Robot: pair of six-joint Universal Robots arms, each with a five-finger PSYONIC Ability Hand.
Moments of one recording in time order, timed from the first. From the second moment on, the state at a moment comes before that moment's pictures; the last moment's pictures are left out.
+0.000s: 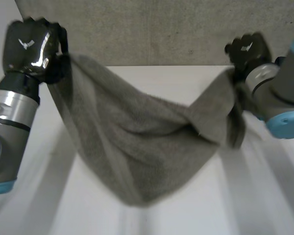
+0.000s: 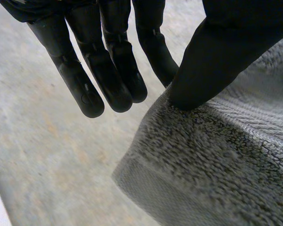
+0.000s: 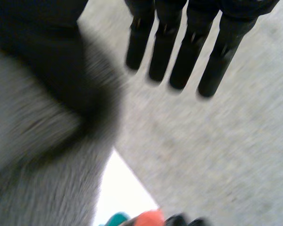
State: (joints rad) left arm 4.43 -1.57 -1.88 3.90 -1.41 3.30; right arm 1.89 -0.99 1.06 -0.10 1.57 2.55; left_hand 1.16 1.20 1.20 1.20 0.98; right_hand 0.56 0.60 0.64 0.65 0.45
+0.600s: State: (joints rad) left arm 4.38 -1.61 -1.93 3.89 -1.41 3.30; right arm 1.88 -1.20 1.54 0.12 1.45 2.67; left_hand 1.16 1.20 1.20 1.20 0.98; right_hand 0.42 0.41 0.42 0.43 0.27
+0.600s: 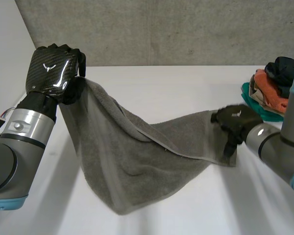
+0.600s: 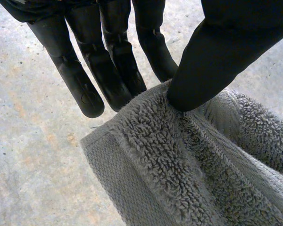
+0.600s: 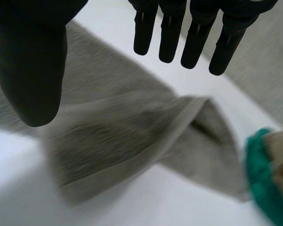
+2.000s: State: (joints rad) left arm 4.56 -1.86 -1.68 3.61 -1.35 3.47; right arm 1.66 -1.08 1.10 0.64 1.23 2.48; left_hand 1.16 1.20 1.20 1.20 0.98; right_hand 1.10 1.18 1.19 1.20 0.98
